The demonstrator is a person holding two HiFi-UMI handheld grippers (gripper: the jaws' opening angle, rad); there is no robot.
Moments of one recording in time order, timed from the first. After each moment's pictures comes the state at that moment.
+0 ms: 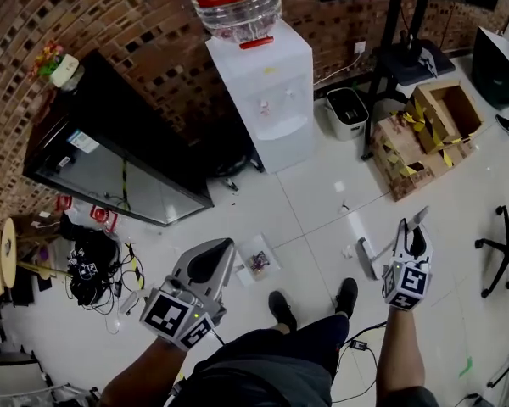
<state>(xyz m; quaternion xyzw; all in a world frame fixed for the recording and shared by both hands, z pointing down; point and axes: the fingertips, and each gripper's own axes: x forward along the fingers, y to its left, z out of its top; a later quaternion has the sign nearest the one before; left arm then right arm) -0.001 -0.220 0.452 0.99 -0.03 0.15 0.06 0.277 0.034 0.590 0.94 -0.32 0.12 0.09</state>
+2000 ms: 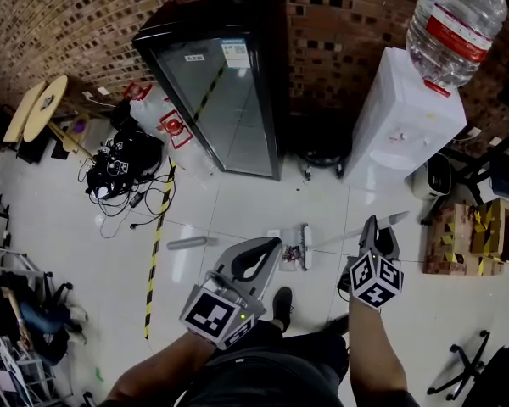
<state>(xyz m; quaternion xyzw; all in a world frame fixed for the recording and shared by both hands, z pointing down) -0.224 -0.351 0.437 0.96 -0.24 0.09 0.10 0.014 -0.342 0.560 0.83 -0.51 0.22 -0.02</state>
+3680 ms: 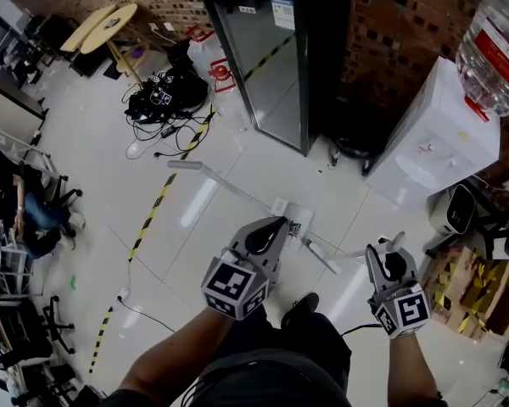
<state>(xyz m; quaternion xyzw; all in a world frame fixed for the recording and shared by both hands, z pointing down) -0.146 -0.266 0.517 0.88 -0.43 0.11 0.17 0.031 -0.242 0.540 0.46 -0.88 0.11 0.08</state>
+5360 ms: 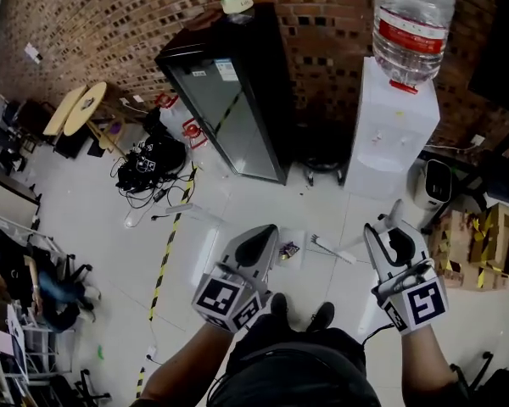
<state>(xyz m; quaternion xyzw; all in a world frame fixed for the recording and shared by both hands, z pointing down) -0.085 -0.191 0.360 0.93 -0.35 0.07 0.09 0.078 -0.159 0.321 0.55 -0.83 0.00 0.01</state>
